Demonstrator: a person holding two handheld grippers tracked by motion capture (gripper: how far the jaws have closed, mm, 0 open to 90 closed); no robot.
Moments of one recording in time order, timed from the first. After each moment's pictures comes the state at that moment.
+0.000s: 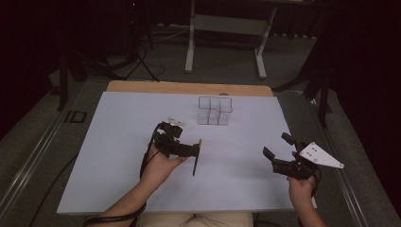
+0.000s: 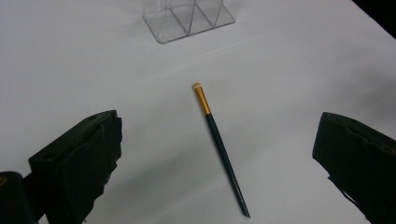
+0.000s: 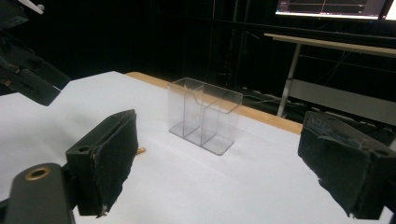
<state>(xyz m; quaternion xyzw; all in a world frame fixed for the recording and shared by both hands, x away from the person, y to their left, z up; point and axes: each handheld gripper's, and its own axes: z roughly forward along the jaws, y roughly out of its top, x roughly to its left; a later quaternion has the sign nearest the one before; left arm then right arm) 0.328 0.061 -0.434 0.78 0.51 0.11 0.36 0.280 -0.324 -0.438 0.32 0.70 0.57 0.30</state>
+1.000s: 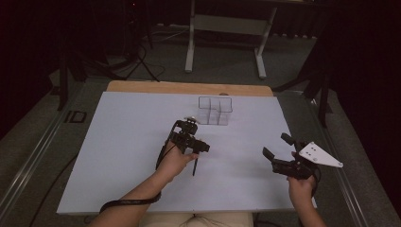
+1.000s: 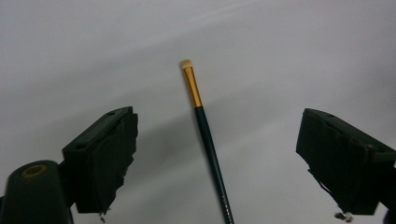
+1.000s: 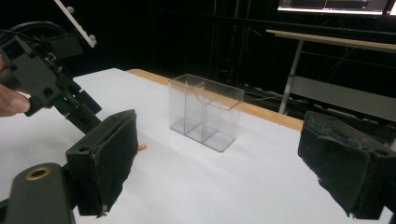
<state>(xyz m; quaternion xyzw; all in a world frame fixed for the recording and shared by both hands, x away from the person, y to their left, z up) 0.368 0.020 -0.462 0.79 0.54 0.06 0.27 0.282 -0.324 -0.439 0.32 0.70 0.57 0.30</state>
